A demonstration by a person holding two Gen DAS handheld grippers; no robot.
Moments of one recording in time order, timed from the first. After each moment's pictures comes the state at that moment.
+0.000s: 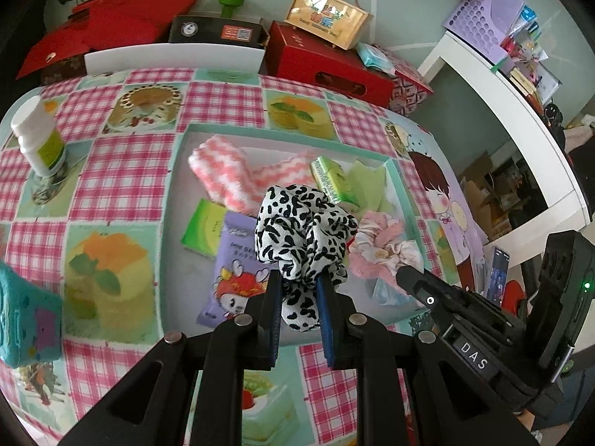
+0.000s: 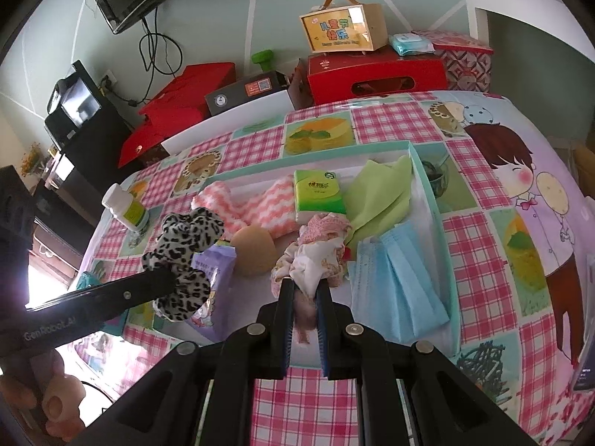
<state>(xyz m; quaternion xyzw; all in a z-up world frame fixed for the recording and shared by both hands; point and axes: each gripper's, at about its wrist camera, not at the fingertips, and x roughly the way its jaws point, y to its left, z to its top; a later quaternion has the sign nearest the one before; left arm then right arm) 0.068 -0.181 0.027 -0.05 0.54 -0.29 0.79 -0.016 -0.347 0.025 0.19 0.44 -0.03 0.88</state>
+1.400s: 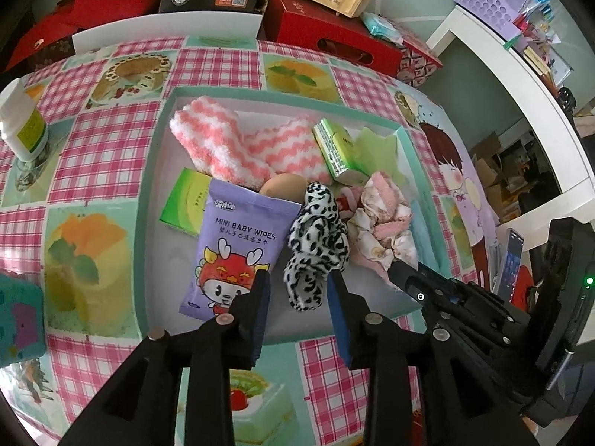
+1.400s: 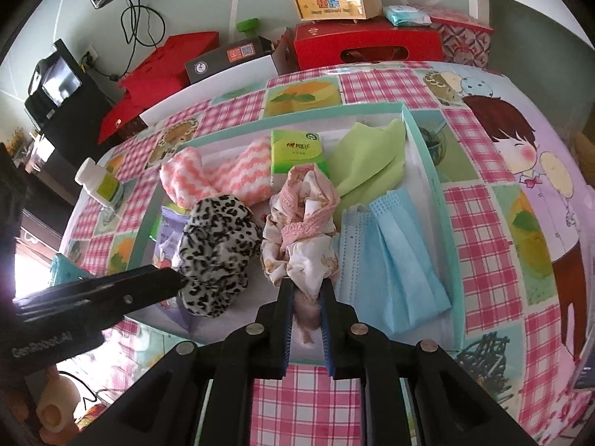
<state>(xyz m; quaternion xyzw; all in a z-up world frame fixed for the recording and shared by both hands) 0.072 -0.194 0.000 -0.03 0.58 -0.28 0.77 -0.006 -0.347 -0.006 0.17 0.50 -0.05 0.85</state>
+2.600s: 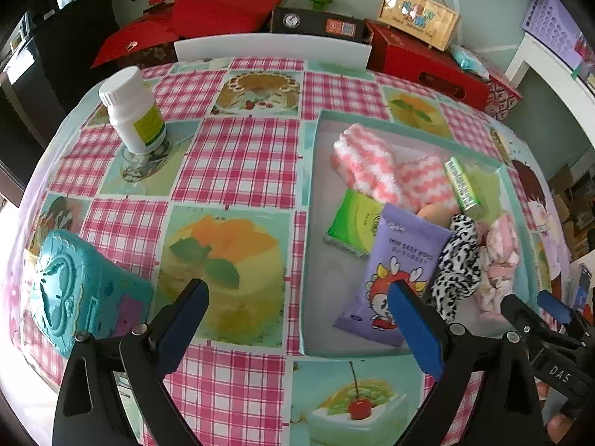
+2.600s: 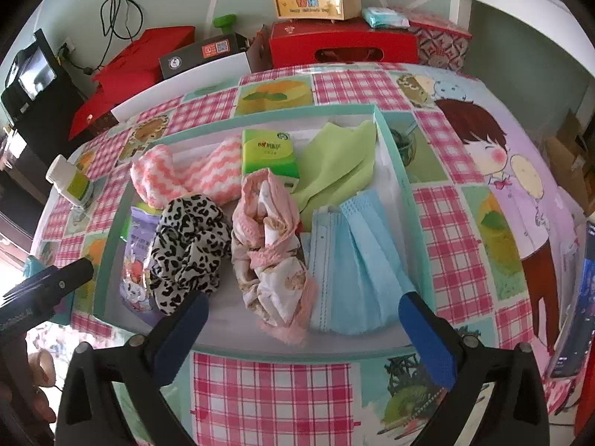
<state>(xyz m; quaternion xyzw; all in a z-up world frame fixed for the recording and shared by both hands) 0.088 -0.127 -0.007 0.01 0.54 -0.12 0.83 -0.004 -0.346 -0.004 0.13 0.51 -0.11 0.84</state>
